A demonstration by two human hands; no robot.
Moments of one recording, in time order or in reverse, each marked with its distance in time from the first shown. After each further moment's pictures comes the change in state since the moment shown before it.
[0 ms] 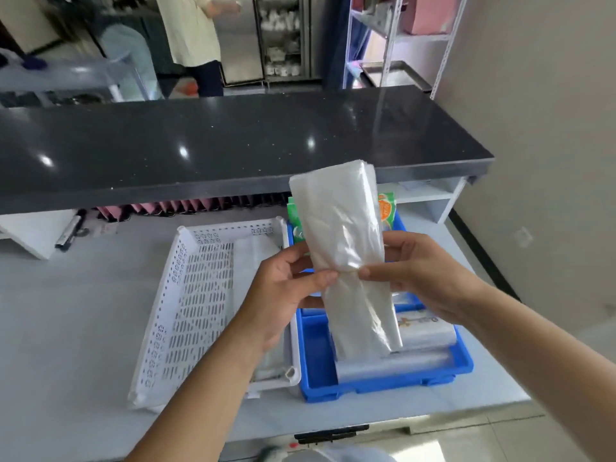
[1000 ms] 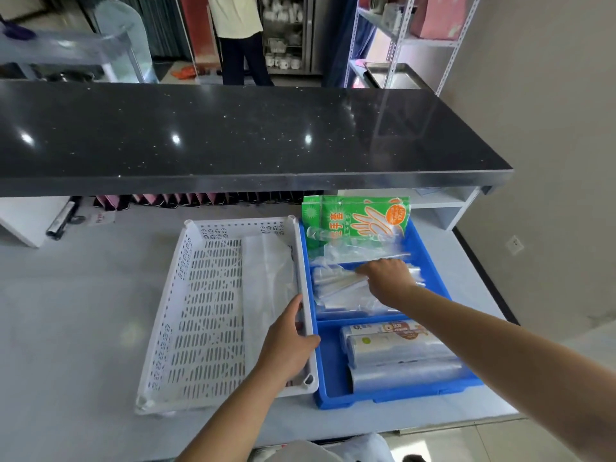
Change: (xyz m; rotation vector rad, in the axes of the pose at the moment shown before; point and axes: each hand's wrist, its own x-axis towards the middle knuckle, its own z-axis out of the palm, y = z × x) left_hand 0.001 -0.121 -0.059 0.526 0.169 -0.336; right_hand 0.121 0.121 -0.011 -1.687 0.087 0.086
